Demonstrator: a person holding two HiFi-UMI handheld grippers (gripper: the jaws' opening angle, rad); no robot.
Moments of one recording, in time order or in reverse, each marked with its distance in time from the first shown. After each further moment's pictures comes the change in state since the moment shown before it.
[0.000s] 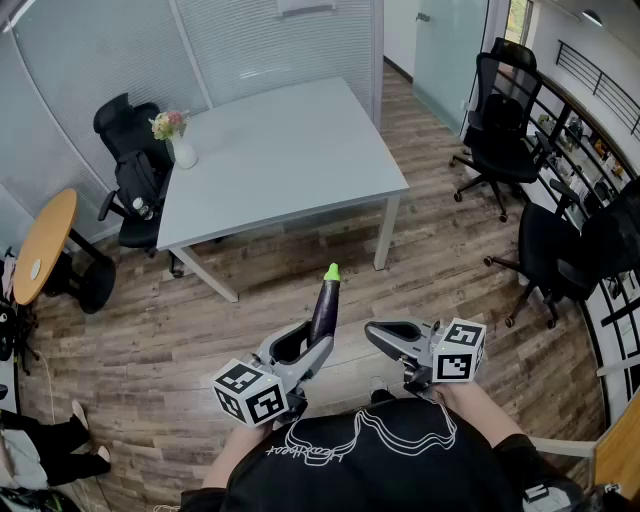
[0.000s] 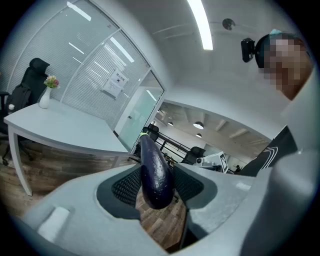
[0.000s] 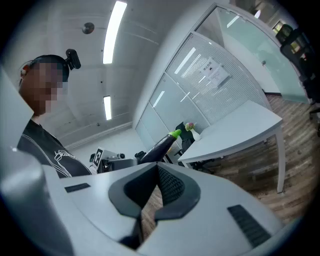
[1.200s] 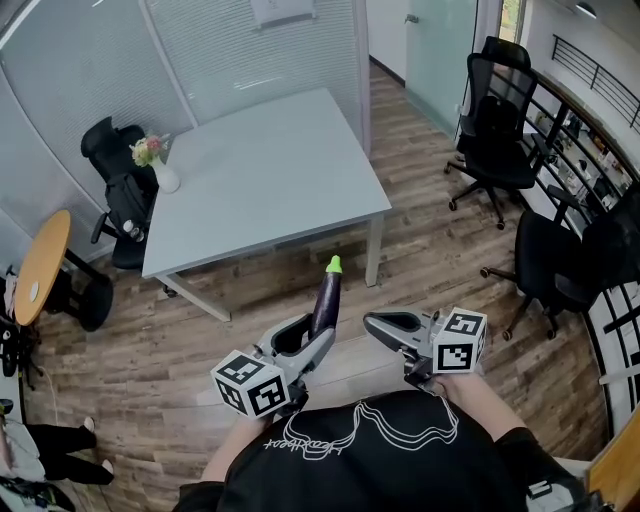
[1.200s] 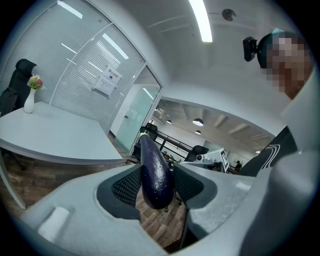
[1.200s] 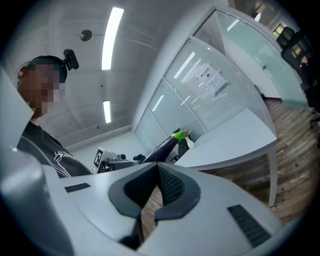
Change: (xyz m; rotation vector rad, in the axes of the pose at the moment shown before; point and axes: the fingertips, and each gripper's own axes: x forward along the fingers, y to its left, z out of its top) left arm 0.128 0.003 0.042 0.042 0.019 -0.013; right arm -0.044 -0.094 0.079 -0.018 -0.024 0.004
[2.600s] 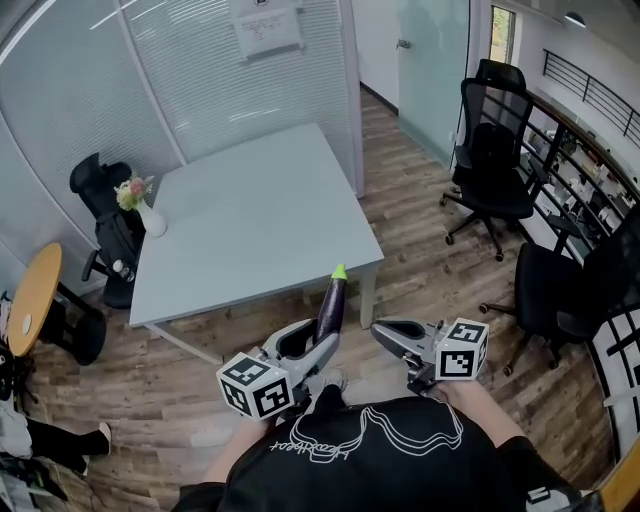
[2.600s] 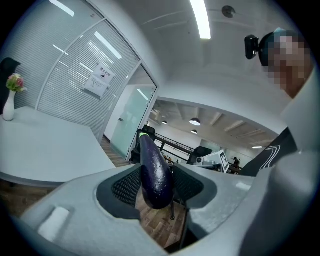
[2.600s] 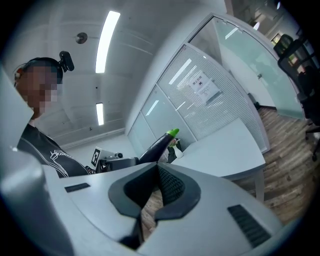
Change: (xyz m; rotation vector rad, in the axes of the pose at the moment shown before) left arm 0.123 0.060 0.058 0.059 -0.016 -0.048; right arm -0.005 -0.132 0.070 -0.024 -0.044 -0.070
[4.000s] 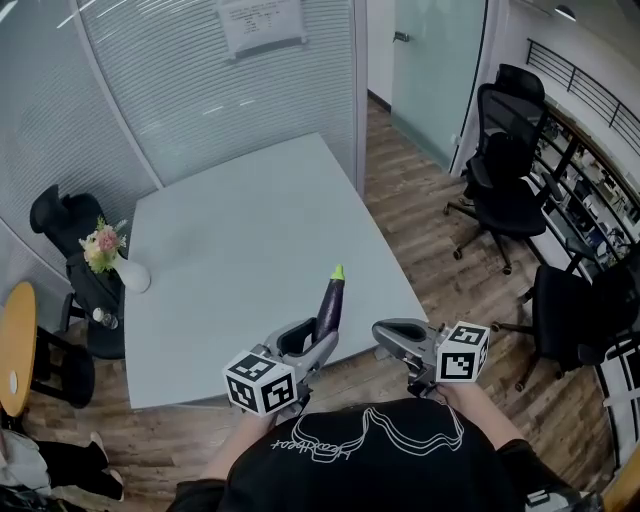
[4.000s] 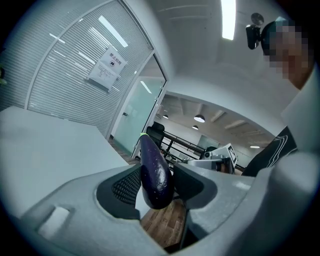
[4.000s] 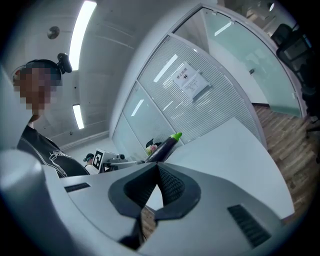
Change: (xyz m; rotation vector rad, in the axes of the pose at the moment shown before) left arm 0.094 0.303 0.113 -0.017 0.094 -0.040; right arm 0.227 -0.195 0.104 0.070 -0.005 -0.127
